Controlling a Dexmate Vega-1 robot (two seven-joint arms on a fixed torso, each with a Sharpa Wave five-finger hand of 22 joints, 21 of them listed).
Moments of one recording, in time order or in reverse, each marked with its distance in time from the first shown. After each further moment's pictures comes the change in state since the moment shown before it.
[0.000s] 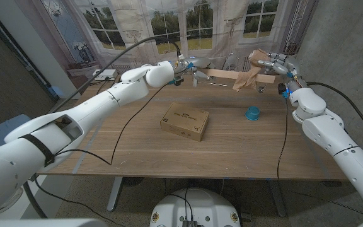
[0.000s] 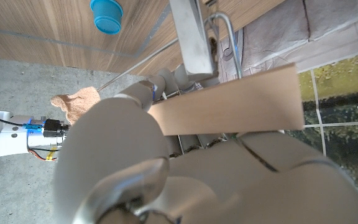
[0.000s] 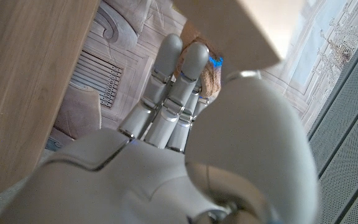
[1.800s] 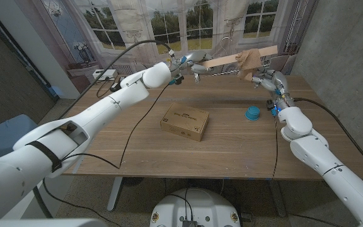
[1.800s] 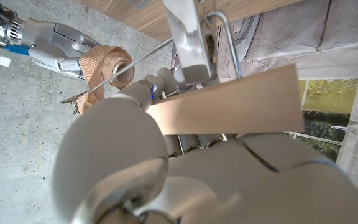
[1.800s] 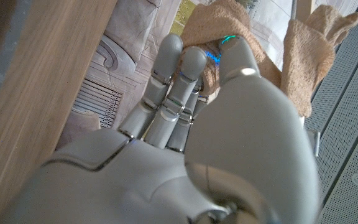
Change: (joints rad) left arm 0.059 -0.052 -0.078 0.071 -0.196 -0.038 0.070; left_hand -0.008 -0.008 -0.003 0.003 0.019 -0.001 -0.002 0.003 -0.006 0.017 0.002 -0.024 0.006 0.008 0.000 -0.008 0.000 0.000 0.000 0.000 0.003; right arm -0.101 0.056 -0.073 0.039 -0.104 0.230 -0.020; right_hand 0.009 -0.009 0.050 -0.042 0.000 0.030 0.020 -0.011 0.039 0.032 0.008 0.005 0.064 0.018 0.005 0.020 0.113 0.032 -0.012 0.036 -0.012
